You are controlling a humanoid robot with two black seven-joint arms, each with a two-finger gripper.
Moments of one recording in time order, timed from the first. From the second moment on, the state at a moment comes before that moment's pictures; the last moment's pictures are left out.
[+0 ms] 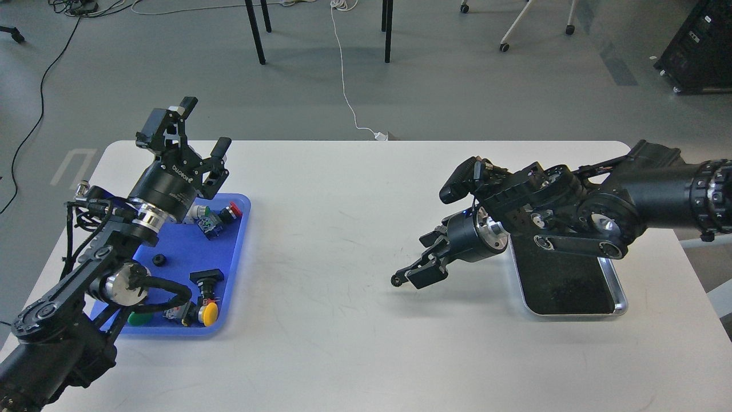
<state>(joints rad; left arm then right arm) -0.35 0.30 -1.14 -1.07 0.66 -0.30 -0.42 1.49 -0.18 -0.80 1.08 -1.18 0.07 0.49</state>
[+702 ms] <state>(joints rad) -0.34 0.30 -1.17 -1.09 0.66 -0.30 -0.42 1.50 0.00 -0.95 0.98 -1.18 -0.06 0.49</state>
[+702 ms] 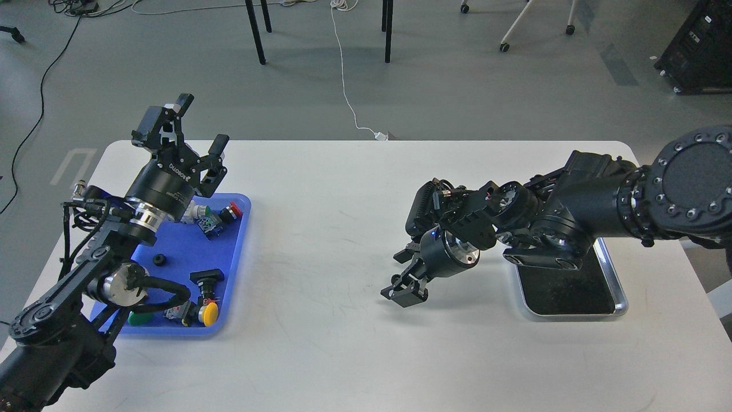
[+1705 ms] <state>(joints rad) -0.33 0.30 -1.17 -1.10 0.66 -0.30 -0.42 1.43 0.00 -0.96 0.94 -1.17 -0.08 0.49</state>
